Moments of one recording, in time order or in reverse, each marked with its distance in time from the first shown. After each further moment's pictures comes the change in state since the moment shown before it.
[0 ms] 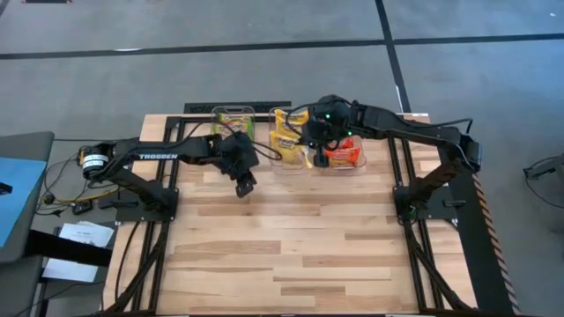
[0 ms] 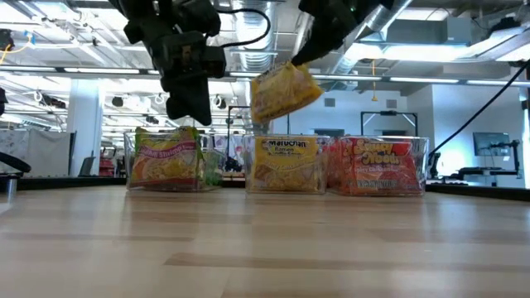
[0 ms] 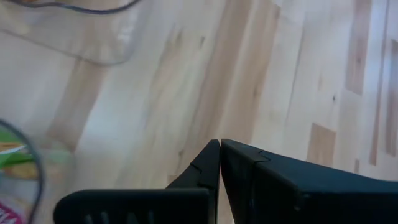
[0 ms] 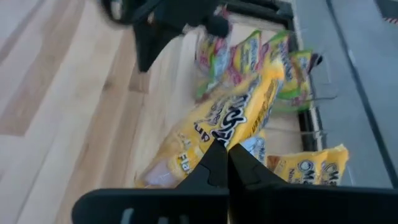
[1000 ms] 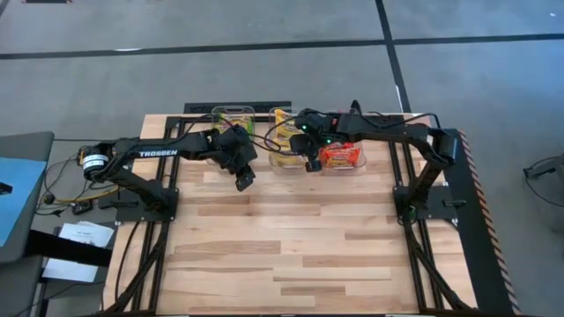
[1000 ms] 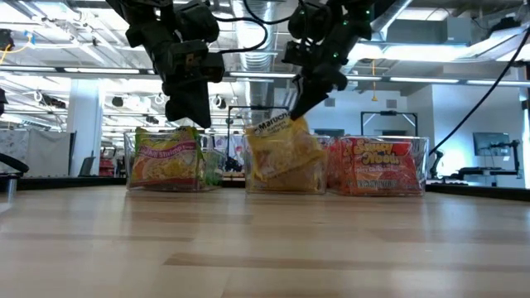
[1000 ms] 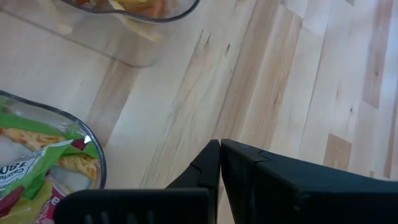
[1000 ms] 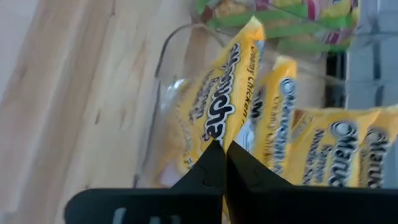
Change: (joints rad) left arm 0.074 0.000 0.000 -0.009 0.000 0.014; right arm -0.011 0.217 -0.001 -0.043 0.135 -0.162
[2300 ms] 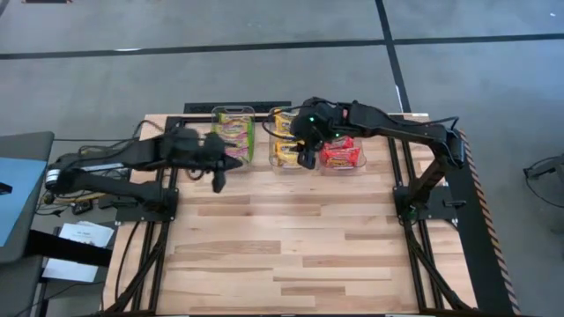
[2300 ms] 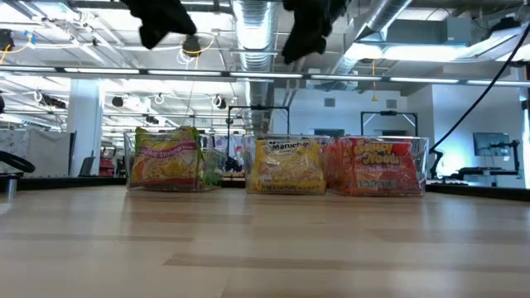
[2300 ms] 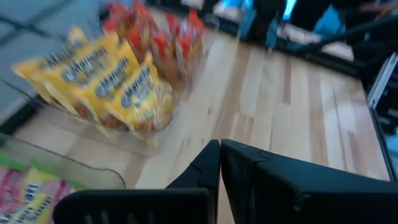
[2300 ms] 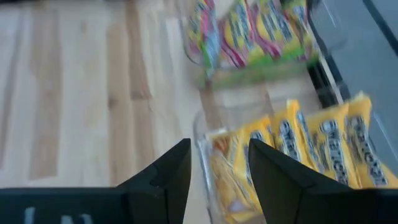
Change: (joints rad) left arm -0.182 -0.452 -0.013 0.027 -0.283 -0.049; right arm 0.075 -0.065 0.244 -0.197 -0.006 0.508
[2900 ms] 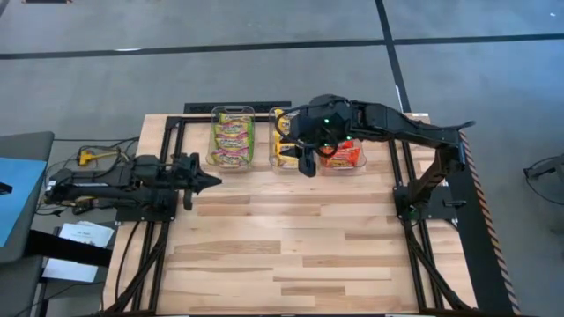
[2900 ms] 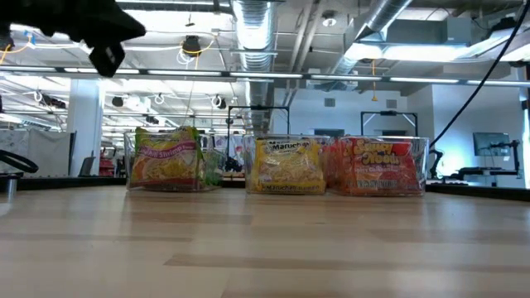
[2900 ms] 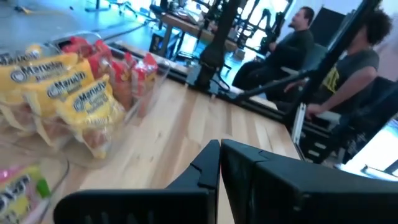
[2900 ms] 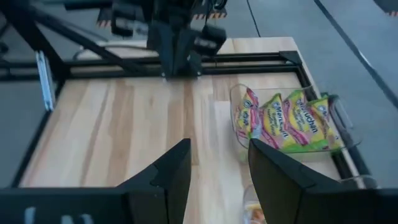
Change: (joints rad) left arm -0.161 -0.600 -0.547 0.348 -0.030 -0.149; right arm 0.150 0.000 0.289 -0.026 -0.003 0.025
